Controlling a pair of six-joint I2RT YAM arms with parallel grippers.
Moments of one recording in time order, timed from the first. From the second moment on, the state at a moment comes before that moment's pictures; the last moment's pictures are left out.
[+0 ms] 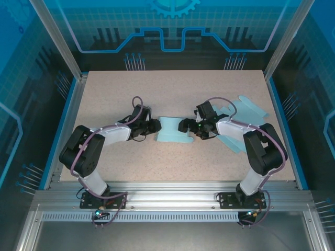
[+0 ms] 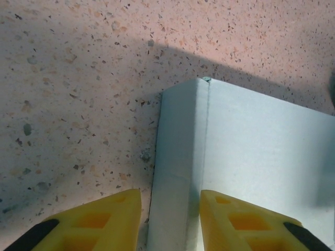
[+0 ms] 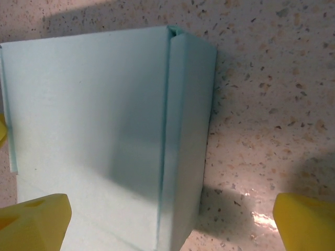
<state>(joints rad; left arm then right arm) -0.41 1.70 0.86 -0.02 0.17 -0.71 0.43 1.71 0.97 -0.30 -0.32 0.66</state>
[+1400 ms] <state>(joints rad) -0.34 1.74 0.78 0.21 0.31 -0.80 0.42 1.85 0.91 0.26 -0.69 0.85</state>
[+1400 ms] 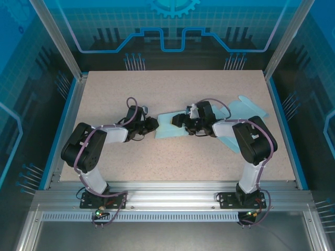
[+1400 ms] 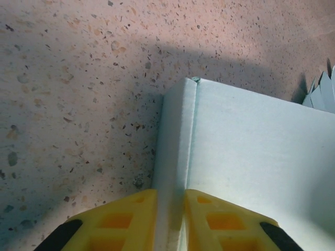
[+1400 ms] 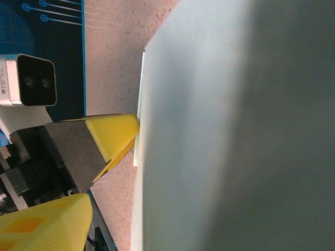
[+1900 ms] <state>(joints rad) -0.29 1.66 0.73 0.17 0.37 -0.83 0.41 1.86 0.90 0.30 -0.71 0.88</state>
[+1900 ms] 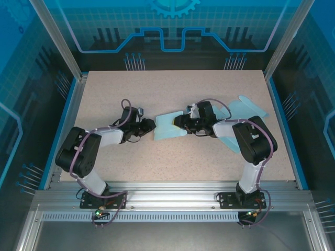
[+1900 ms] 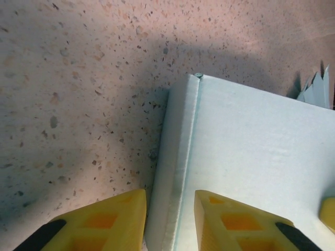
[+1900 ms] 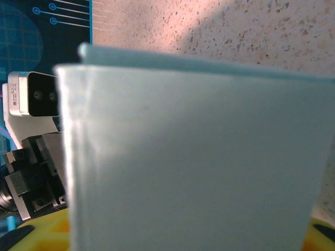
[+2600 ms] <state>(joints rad) -0.25 1.56 0.63 0.20 0.40 -0.80 0.39 1.91 0.87 0.41 -0.79 0.97</state>
